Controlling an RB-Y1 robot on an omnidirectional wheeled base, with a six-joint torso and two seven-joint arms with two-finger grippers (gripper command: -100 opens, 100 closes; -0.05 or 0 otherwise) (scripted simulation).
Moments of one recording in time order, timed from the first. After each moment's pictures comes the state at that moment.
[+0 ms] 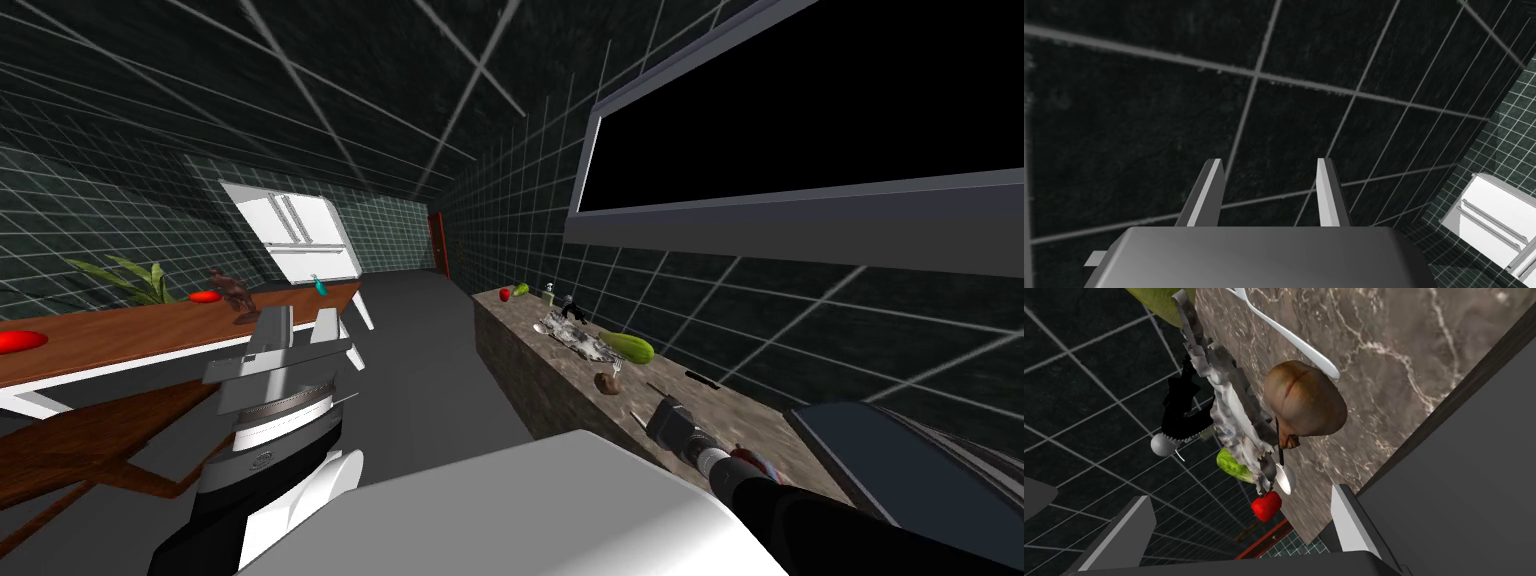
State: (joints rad) left arm 0.50 -0.03 0.07 -2.36 0.03 -0.63 0.09; right arm 1.24 -0.61 -0.36 -2.25 1.09 -0.01 0.77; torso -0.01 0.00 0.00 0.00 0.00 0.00
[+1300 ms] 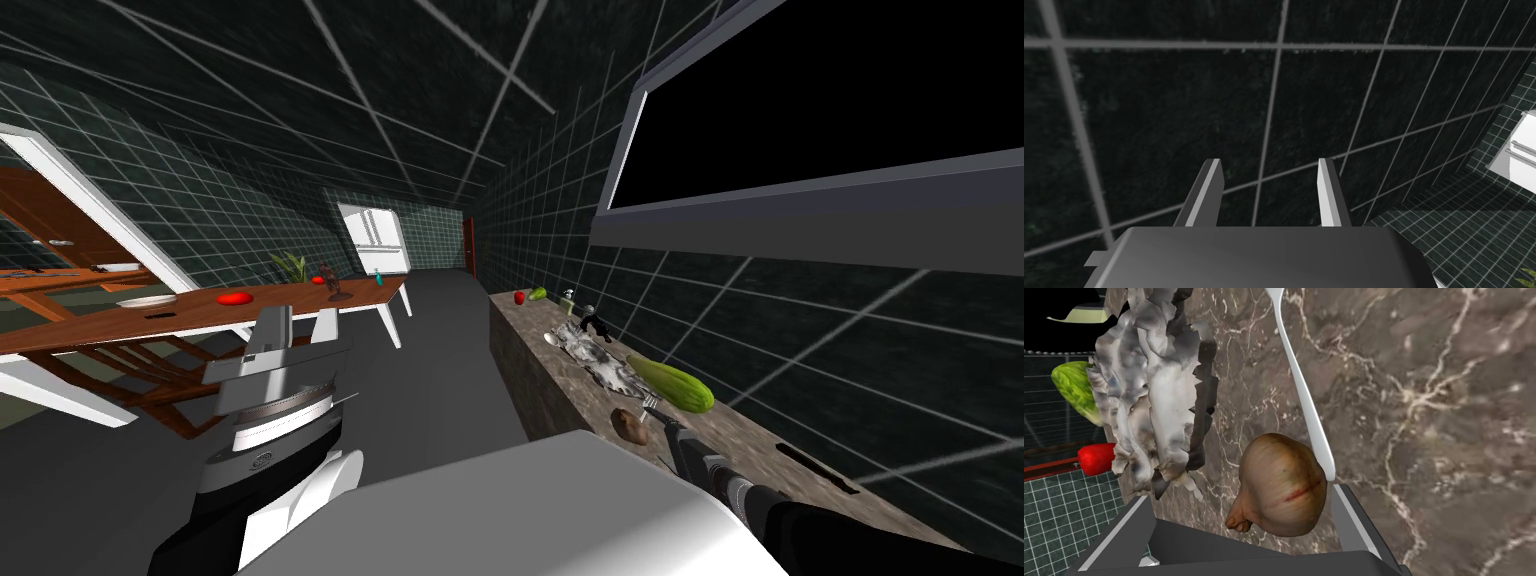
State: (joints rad) left arm 0.51 -0.03 0.07 -2.36 0.03 -0.63 0.09; right arm 1.40 -0.80 -0.34 -2.20 1.41 -0.05 0.89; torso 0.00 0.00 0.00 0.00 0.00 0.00
